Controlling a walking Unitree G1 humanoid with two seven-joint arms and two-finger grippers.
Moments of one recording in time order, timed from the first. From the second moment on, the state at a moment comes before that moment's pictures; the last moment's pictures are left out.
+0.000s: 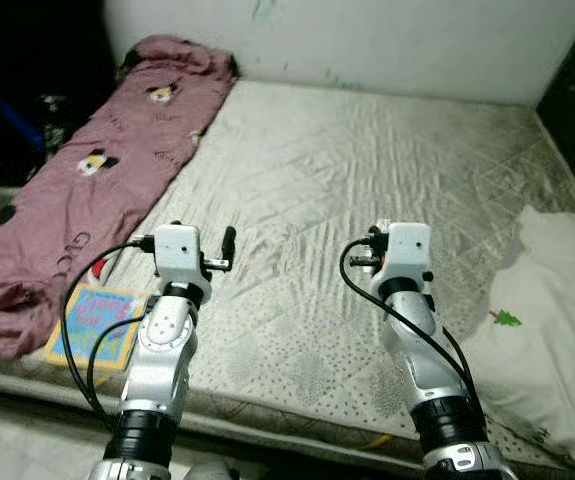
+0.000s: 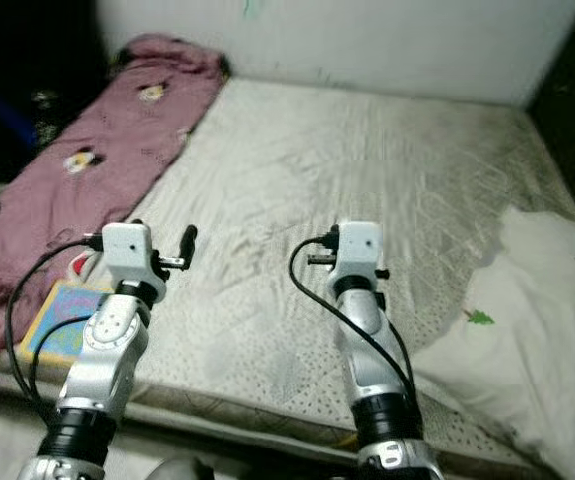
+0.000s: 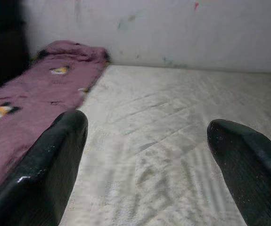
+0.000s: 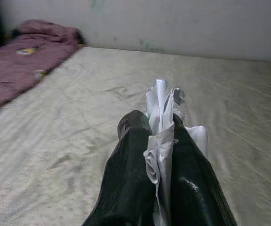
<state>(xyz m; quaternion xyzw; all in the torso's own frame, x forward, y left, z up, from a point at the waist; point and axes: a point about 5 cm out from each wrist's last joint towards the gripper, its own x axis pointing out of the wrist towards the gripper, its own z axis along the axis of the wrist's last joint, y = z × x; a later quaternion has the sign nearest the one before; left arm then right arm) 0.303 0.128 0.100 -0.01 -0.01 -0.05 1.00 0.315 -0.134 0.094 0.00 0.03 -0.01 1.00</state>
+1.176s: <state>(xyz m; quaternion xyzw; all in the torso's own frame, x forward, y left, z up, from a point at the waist) 0.304 0.119 0.099 -0.01 0.00 -0.07 1.00 0.315 -0.142 0.088 -0.01 0.04 -0.02 1.00</state>
